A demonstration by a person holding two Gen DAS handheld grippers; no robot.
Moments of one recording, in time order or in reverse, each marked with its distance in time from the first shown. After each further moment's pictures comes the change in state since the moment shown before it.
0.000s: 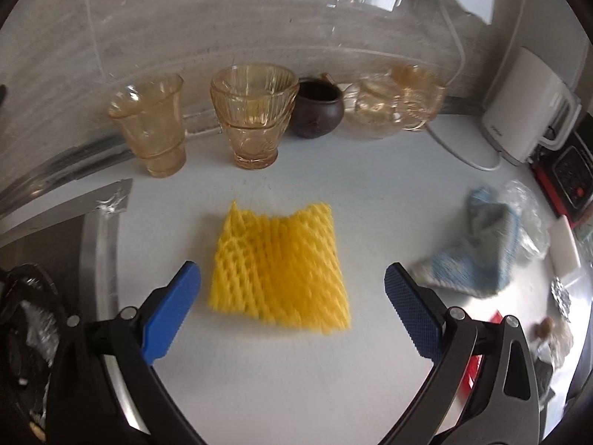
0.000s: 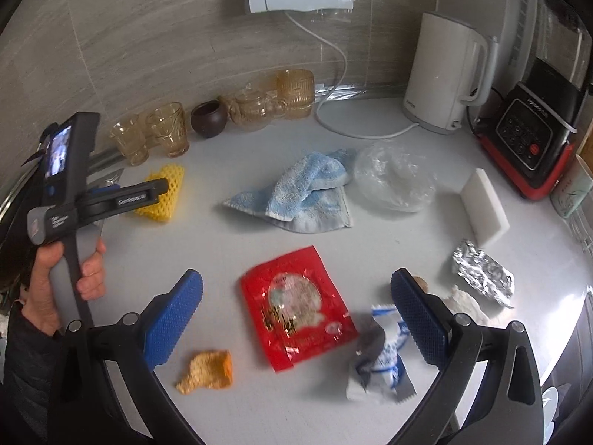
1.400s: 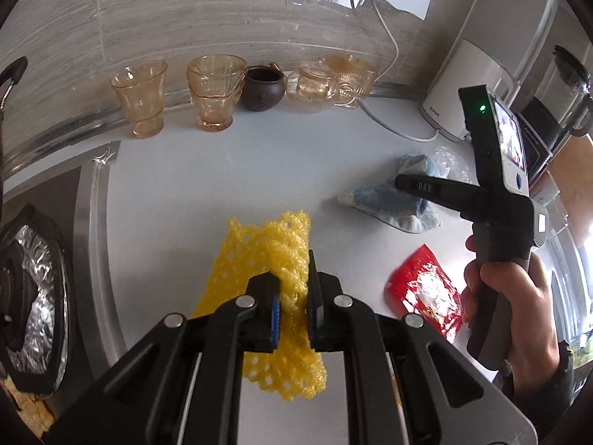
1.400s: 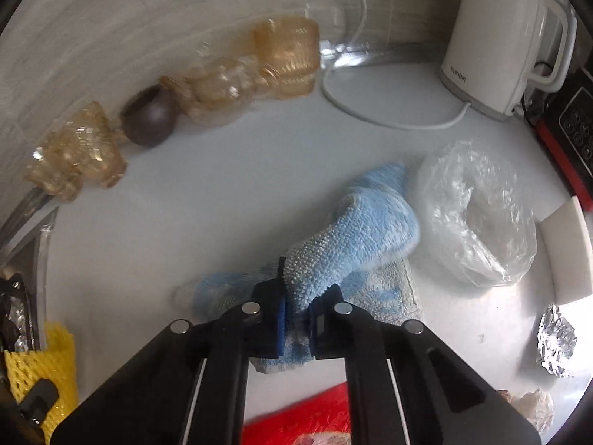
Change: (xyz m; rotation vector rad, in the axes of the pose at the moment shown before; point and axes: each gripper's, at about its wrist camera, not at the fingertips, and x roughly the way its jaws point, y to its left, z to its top) left arm -0.081 -0.020 -0.064 0.015 0.004 -0.164; right arm 0.144 0.012 0.080 0.068 0.081 -0.006
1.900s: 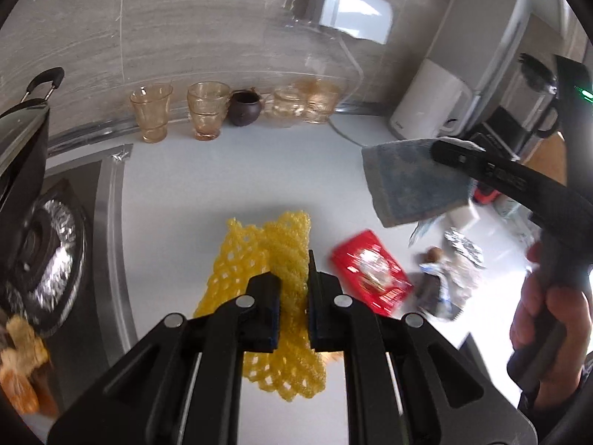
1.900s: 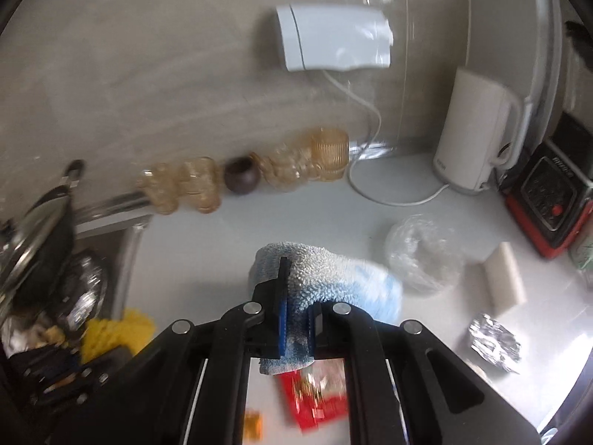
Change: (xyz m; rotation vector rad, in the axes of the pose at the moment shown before) left arm -0.085 -0.044 -0.046 -0.012 -0.080 -0.038; right arm -0.200 -0.007 -0.060 -0.135 -0.258 0.129
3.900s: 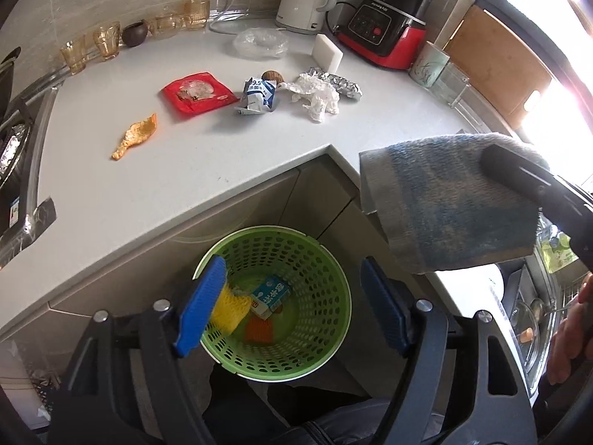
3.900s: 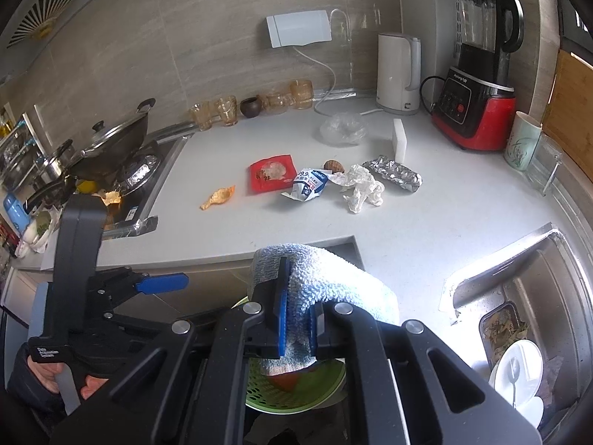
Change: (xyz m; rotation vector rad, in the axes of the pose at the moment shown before) left arm -0.056 -0.217 -0.207 0.154 0.216 -0.065; right arm -0.229 -0.122 -0.223 -0.008 0.070 0.093
